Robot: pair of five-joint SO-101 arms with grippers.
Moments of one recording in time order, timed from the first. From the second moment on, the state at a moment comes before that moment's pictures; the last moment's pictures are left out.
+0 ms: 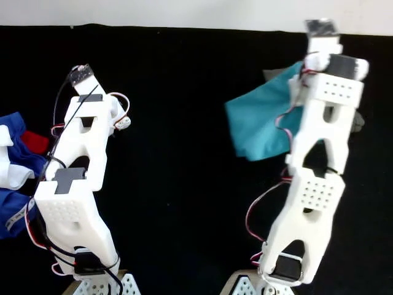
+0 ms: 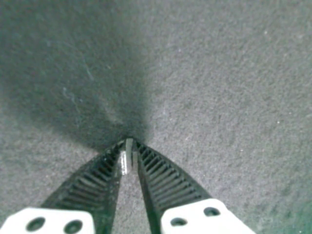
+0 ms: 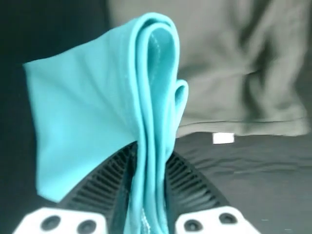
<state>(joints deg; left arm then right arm) -10.5 27.2 3.4 45.6 4.6 9.3 42.9 -71.3 100.4 17.3</state>
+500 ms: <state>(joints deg) -10.5 27.2 3.4 45.6 4.6 15.5 42.9 -70.6 85.6 21.8</state>
